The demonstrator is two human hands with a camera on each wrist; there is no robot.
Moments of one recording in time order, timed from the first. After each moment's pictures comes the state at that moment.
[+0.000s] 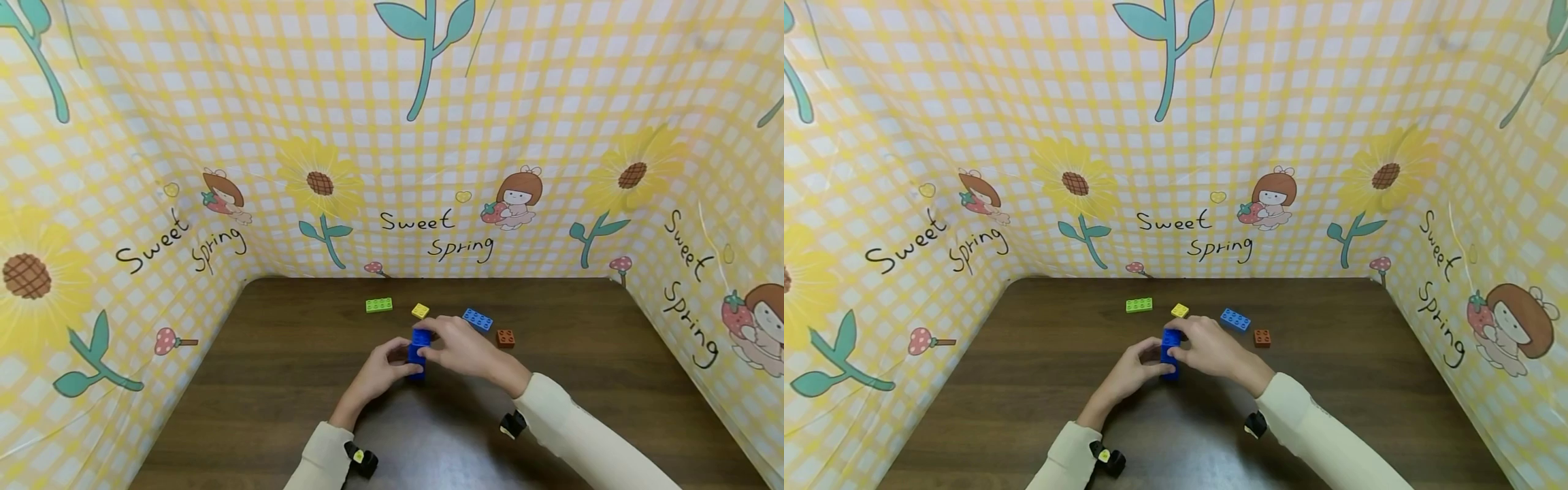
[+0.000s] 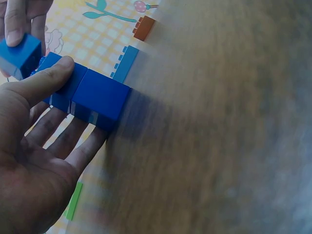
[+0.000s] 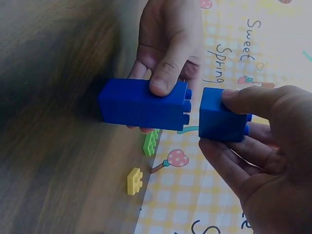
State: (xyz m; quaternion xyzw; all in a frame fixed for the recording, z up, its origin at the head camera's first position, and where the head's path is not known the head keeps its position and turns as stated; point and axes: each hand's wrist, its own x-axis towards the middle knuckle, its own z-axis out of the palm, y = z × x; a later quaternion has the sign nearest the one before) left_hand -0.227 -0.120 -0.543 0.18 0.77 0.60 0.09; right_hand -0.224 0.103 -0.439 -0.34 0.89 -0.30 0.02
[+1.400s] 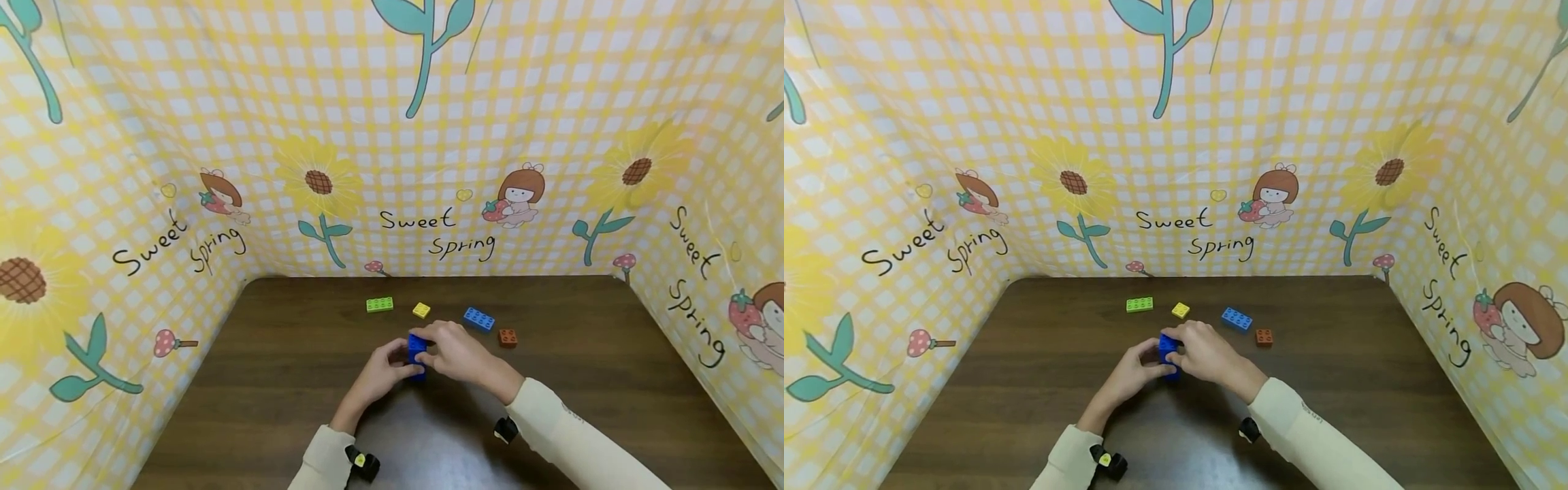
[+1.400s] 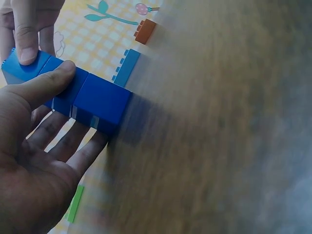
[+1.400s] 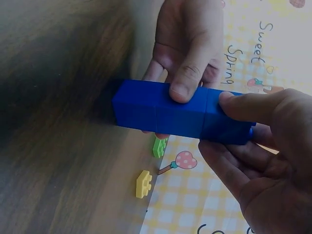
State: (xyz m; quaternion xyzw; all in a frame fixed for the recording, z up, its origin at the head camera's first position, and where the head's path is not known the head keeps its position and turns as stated) left_hand -0.226 -0.119 -0.544 0.17 0.77 0.61 0.09; right_hand -0.227 0.092 -0.456 -0.35 0.90 -0.28 0.01
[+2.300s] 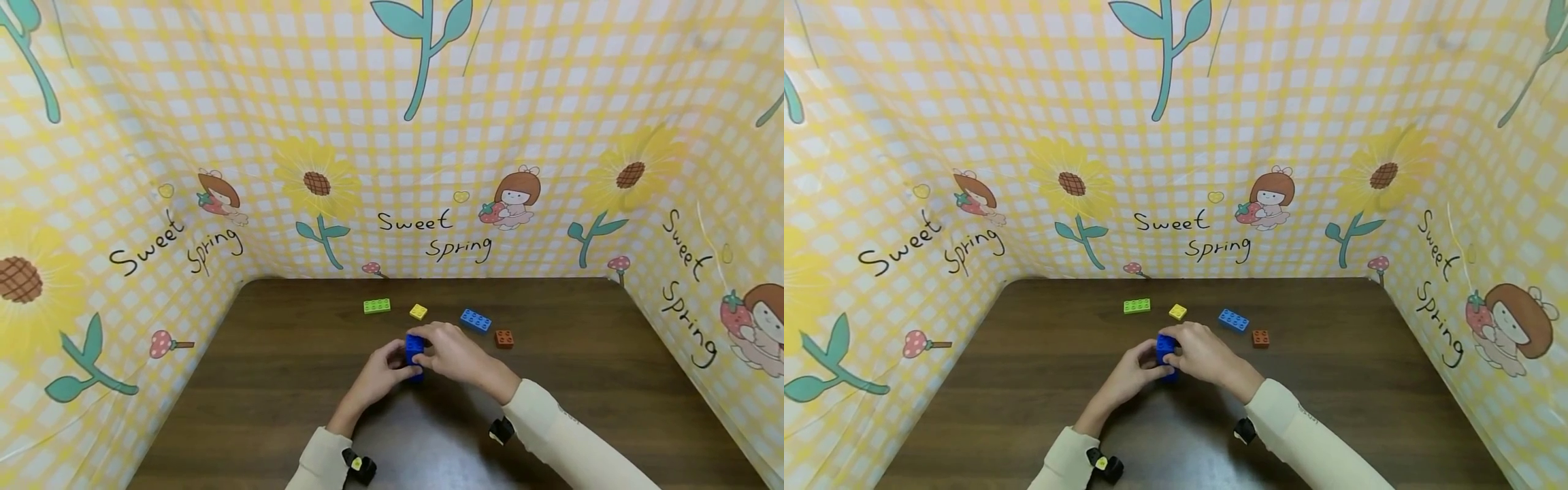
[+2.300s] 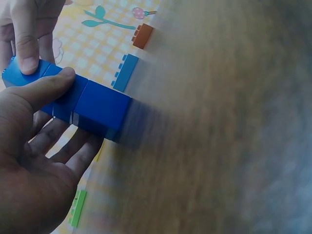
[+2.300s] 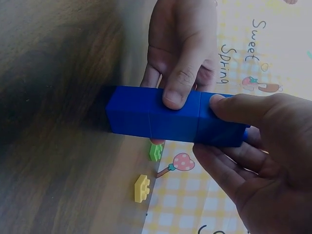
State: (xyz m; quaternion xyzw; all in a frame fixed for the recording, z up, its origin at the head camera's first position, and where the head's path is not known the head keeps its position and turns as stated) left_hand -0.224 -0.114 -0.544 0.18 0.77 0.60 0.08; right_hand -0.226 0.091 -0.455 -0.33 0.90 -0.28 0.01
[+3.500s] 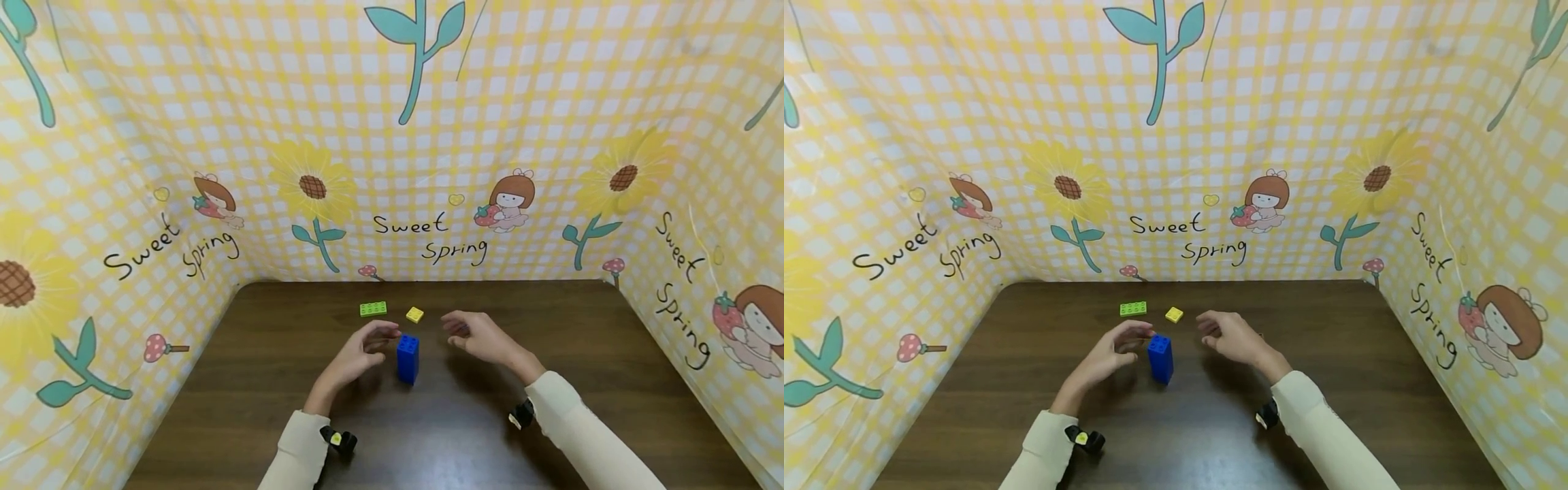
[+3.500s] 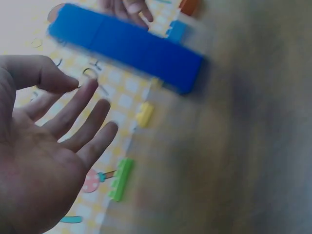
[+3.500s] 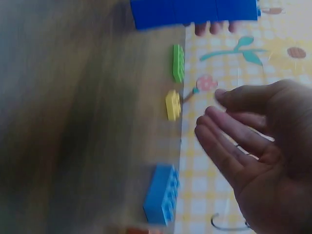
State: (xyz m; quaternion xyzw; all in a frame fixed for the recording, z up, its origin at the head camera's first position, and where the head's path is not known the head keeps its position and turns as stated) left_hand -0.247 -0.152 -0.512 0.25 0.75 0.60 0.10; right_hand -0.266 0.160 -0.481 -0.28 0.88 -0.38 0.06
